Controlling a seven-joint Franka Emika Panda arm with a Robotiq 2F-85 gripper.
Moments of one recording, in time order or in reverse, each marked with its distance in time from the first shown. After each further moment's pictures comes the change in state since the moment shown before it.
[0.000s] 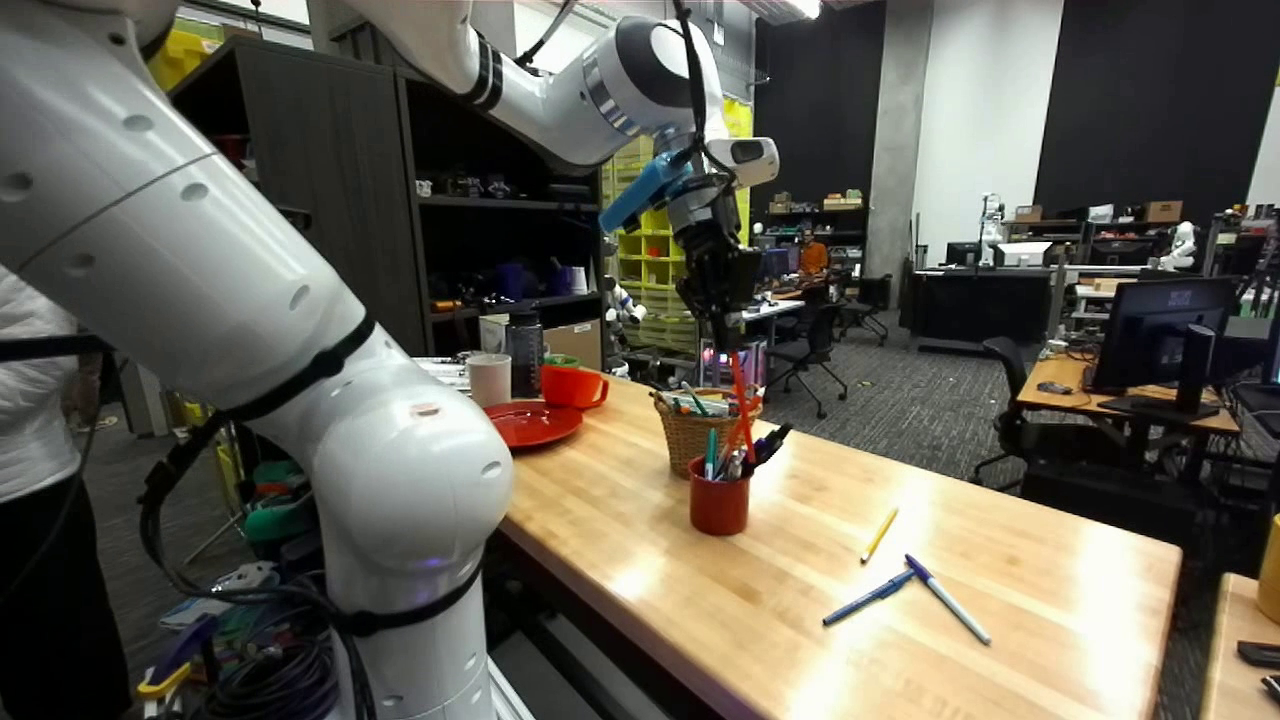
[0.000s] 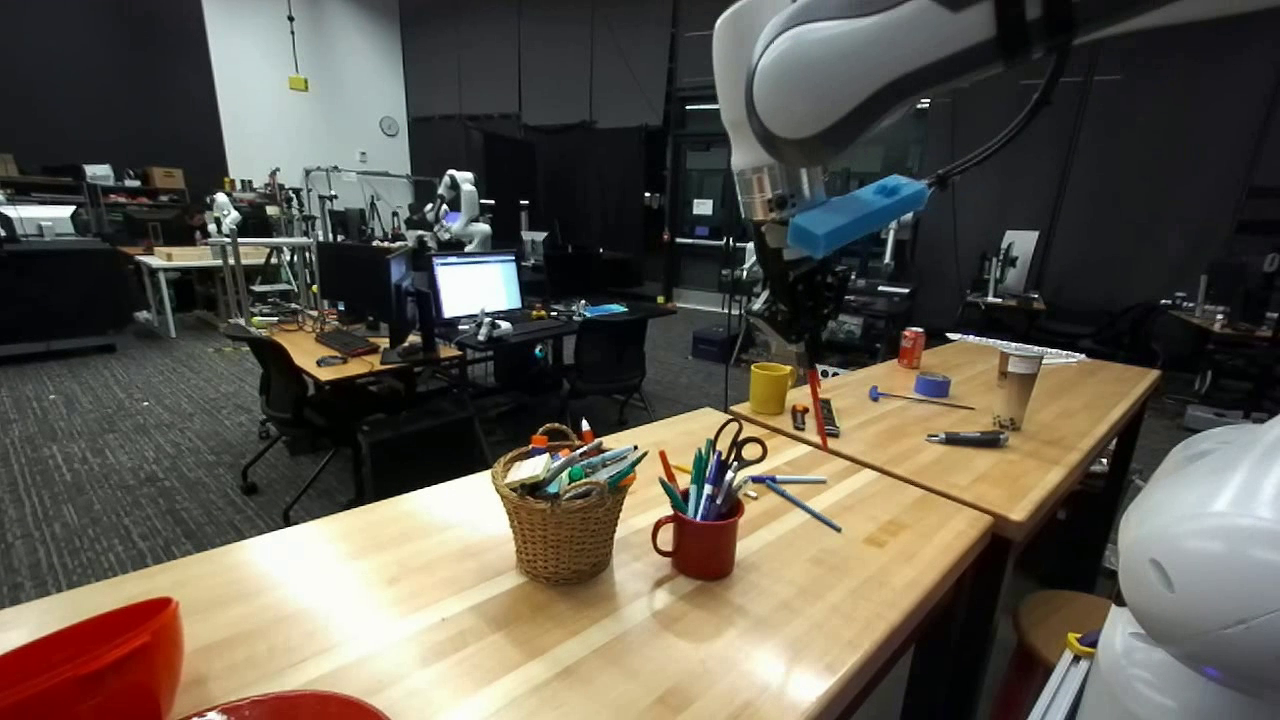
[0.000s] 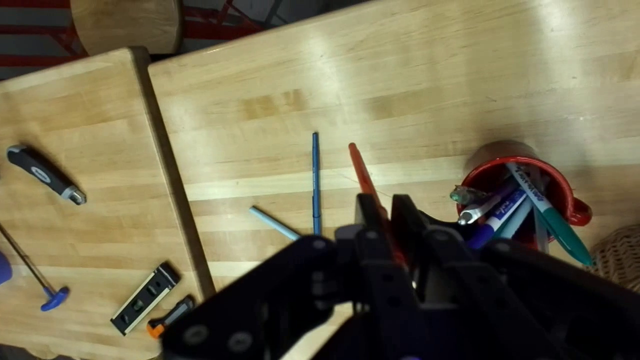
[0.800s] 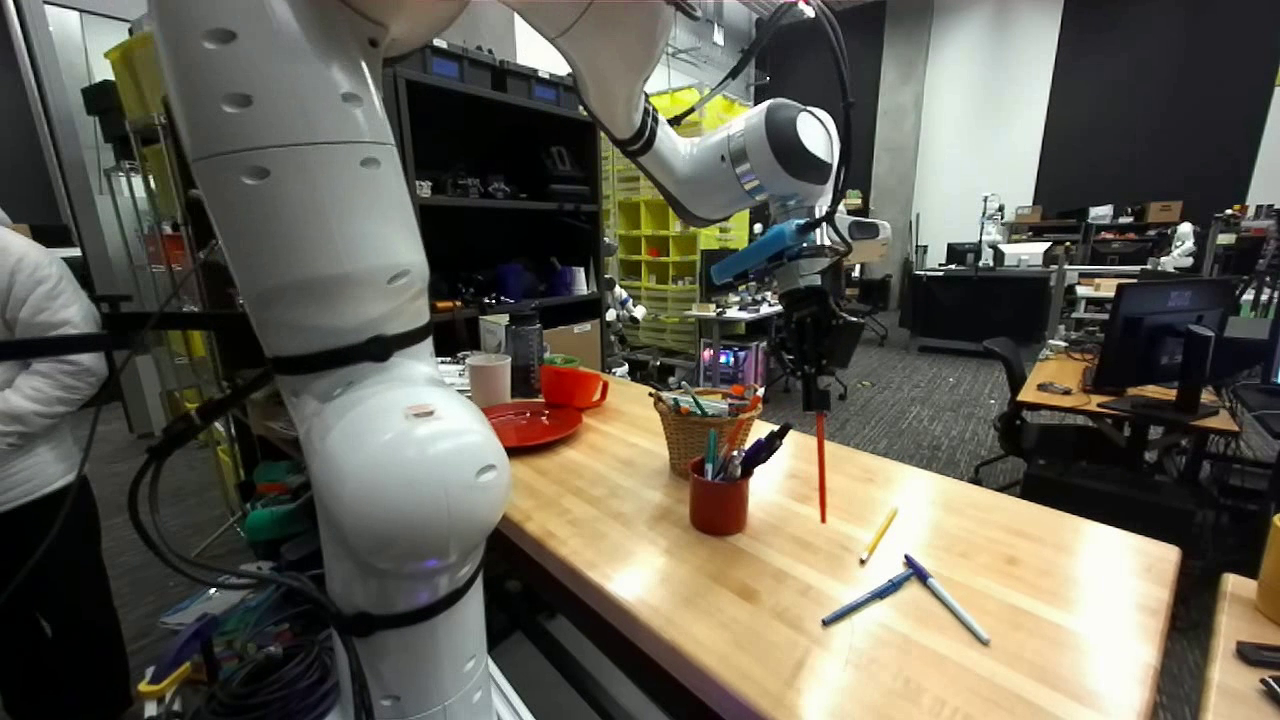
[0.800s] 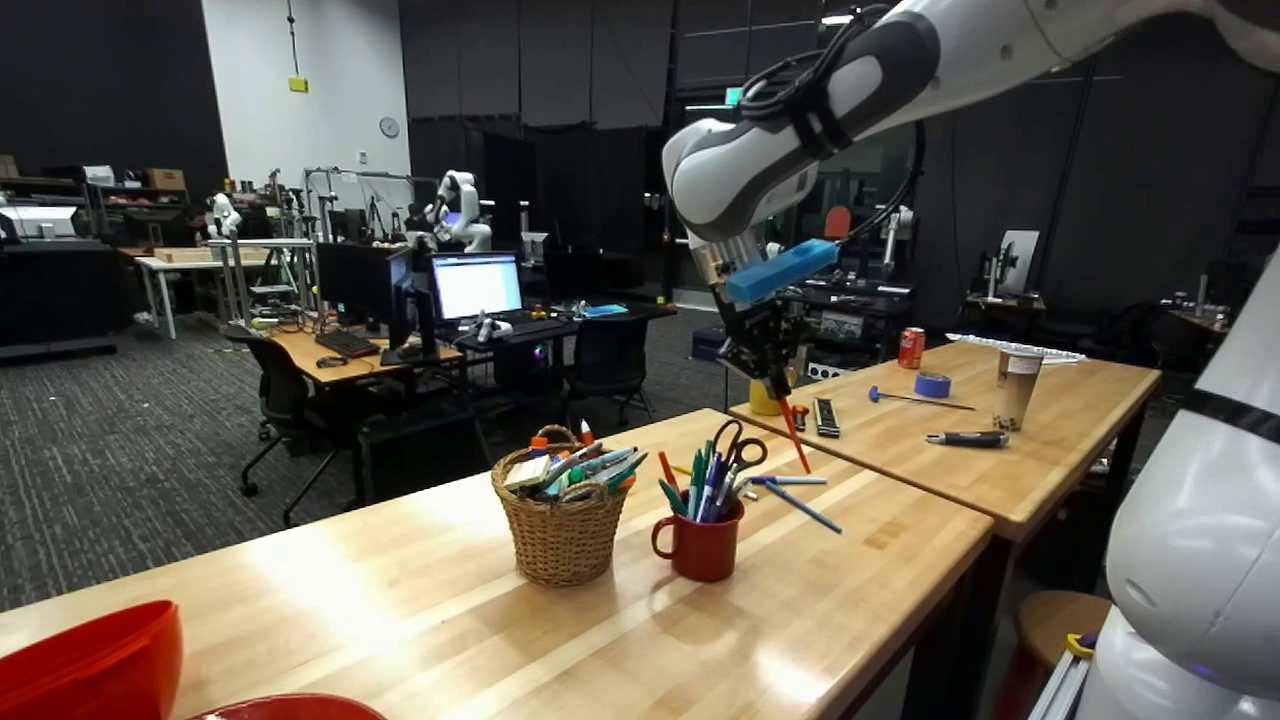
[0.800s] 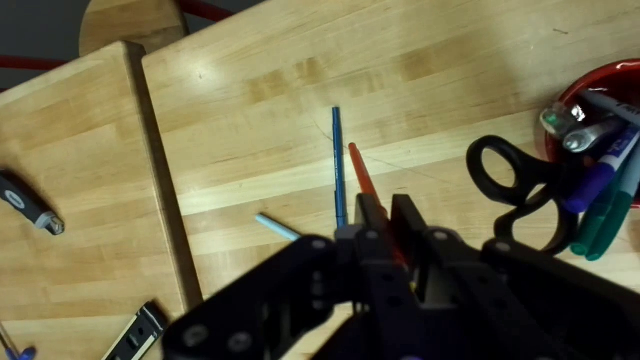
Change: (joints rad) arm -0.040 0.453 -0.116 0.244 -0.058 0.026 0.001
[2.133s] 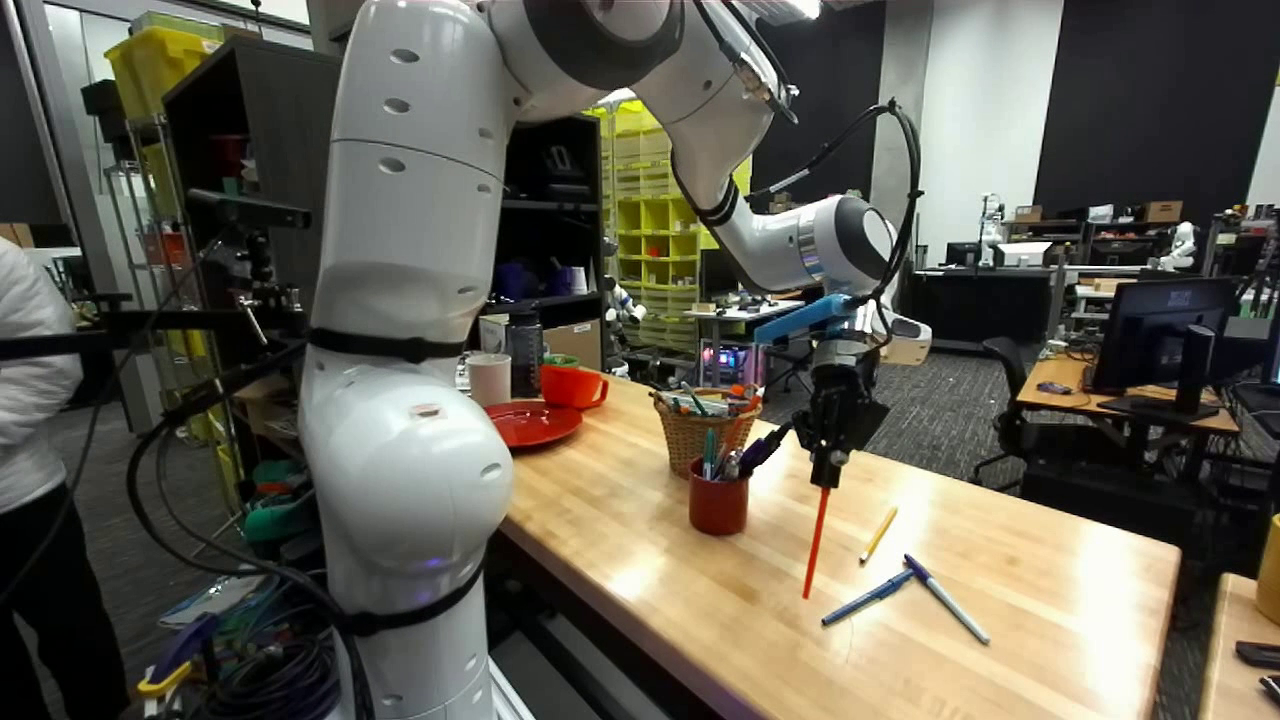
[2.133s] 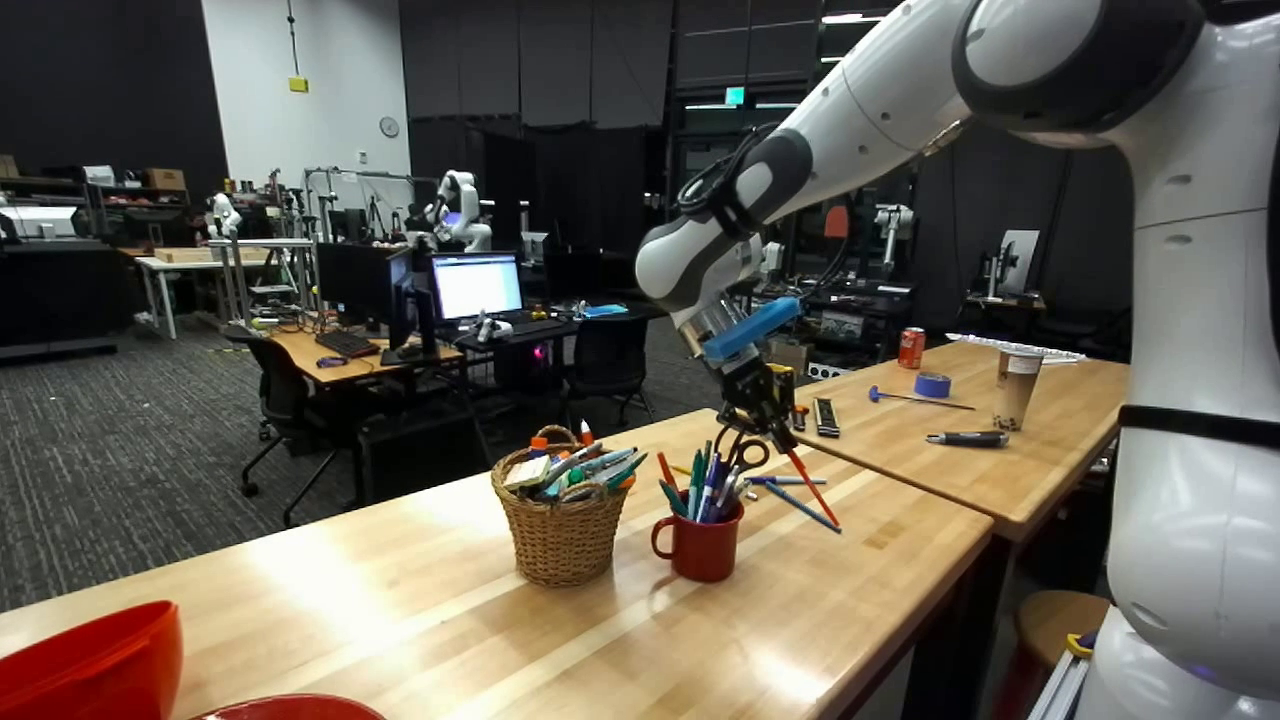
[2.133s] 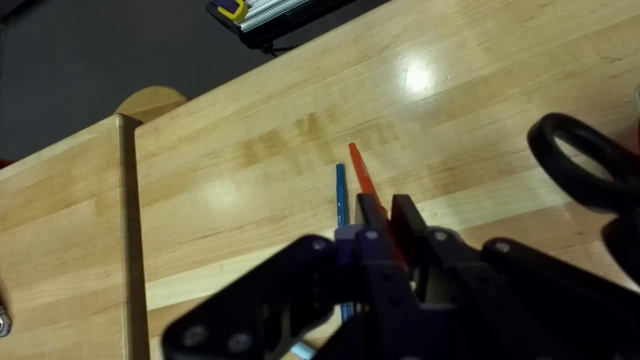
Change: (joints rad) arm 0.017 0.353 -0.071 0.192 0.032 -0.172 -0.002
